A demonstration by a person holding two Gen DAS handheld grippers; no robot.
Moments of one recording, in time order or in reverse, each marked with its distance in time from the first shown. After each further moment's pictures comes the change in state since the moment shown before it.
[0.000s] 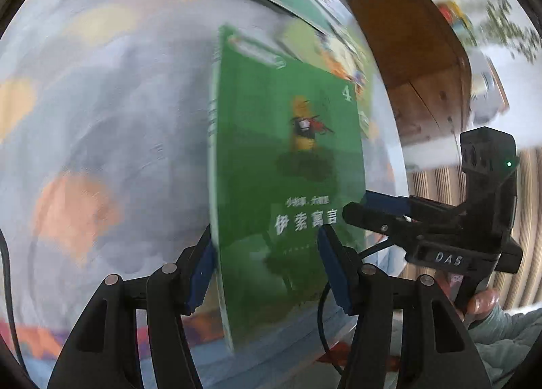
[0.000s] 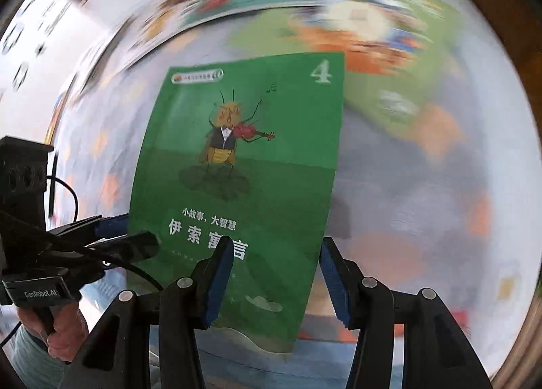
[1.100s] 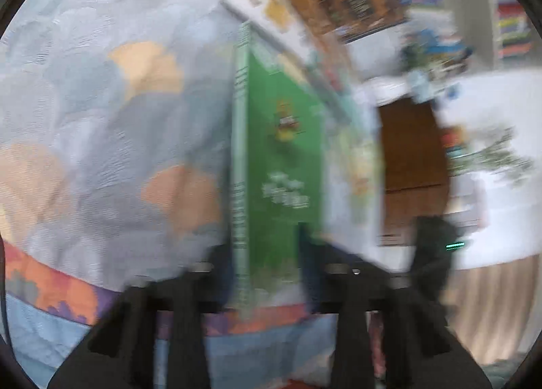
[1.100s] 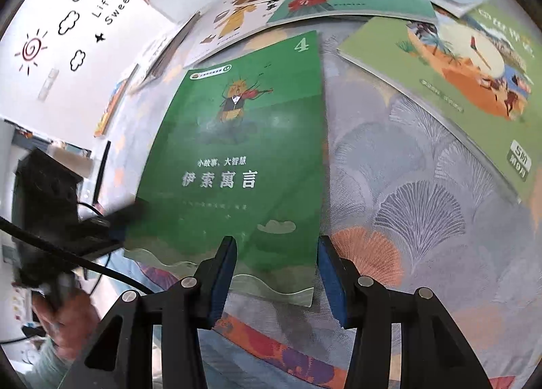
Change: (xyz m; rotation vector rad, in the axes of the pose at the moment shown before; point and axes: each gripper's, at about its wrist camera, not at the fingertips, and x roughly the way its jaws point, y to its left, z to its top) left arm -0.041 0.061 -0.019 -0.331 -0.274 -0.045; right arm 0.027 0.011 0.007 -0.096 -0.070 0.261
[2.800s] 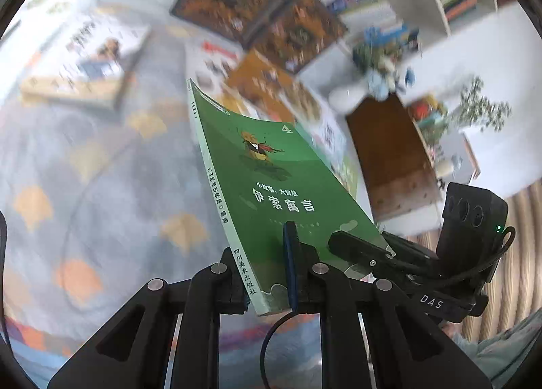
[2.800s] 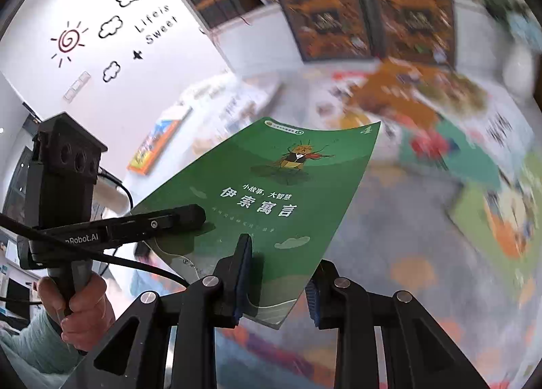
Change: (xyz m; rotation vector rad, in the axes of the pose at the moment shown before) left arm -0.134 -0.026 0.115 0.322 -0.030 -0.047; right arm -0.033 0.175 0.076 -0.159 -0.248 -0.028
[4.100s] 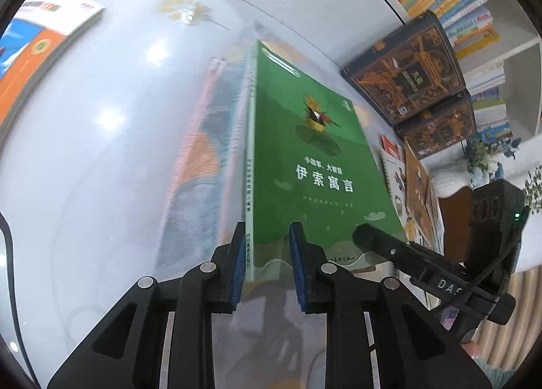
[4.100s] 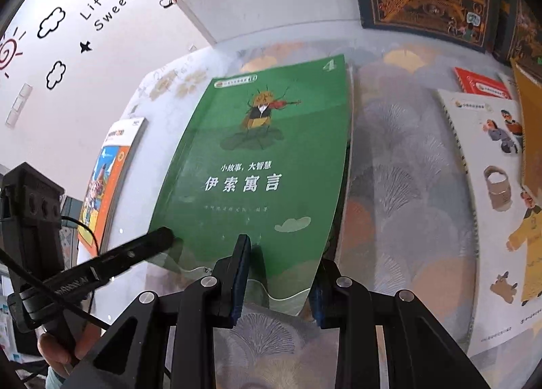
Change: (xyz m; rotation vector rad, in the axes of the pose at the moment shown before) left arm -0.010 0.260 0.152 -0.183 -0.033 0.204; right arm 0.285 0.079 0.159 0.116 0.172 -0.094
